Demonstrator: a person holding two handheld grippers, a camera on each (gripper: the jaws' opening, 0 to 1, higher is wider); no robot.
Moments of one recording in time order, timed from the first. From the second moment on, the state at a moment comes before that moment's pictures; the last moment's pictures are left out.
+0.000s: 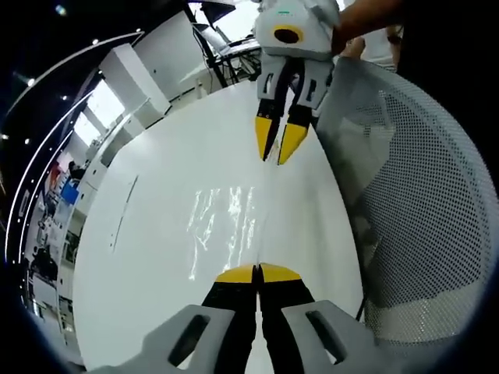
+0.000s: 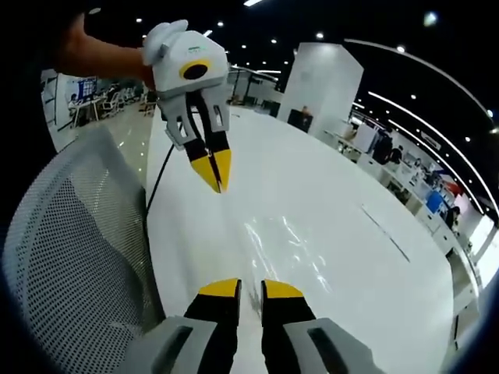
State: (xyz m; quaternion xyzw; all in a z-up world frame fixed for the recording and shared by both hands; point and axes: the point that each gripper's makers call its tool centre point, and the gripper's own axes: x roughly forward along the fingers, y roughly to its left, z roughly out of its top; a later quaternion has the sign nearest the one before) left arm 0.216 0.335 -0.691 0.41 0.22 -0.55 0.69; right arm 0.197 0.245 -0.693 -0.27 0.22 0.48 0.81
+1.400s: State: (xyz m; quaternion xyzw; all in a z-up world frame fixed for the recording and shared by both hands) left arm 0.211 0.330 -0.687 0.41 0.21 -0.56 0.68; right arm 0.211 0.270 -0.678 -0.27 0.22 0.52 0.78
